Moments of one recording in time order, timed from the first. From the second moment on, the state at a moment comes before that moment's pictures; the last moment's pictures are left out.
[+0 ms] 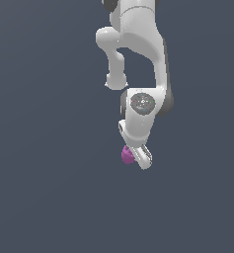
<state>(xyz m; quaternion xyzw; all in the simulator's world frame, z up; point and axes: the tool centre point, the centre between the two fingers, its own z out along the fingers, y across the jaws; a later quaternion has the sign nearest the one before) 0.037 0.071 0.091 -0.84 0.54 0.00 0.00</state>
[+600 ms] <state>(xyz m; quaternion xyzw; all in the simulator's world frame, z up) 0.076 0.095 0.124 -0.84 0.54 0.00 0.00</state>
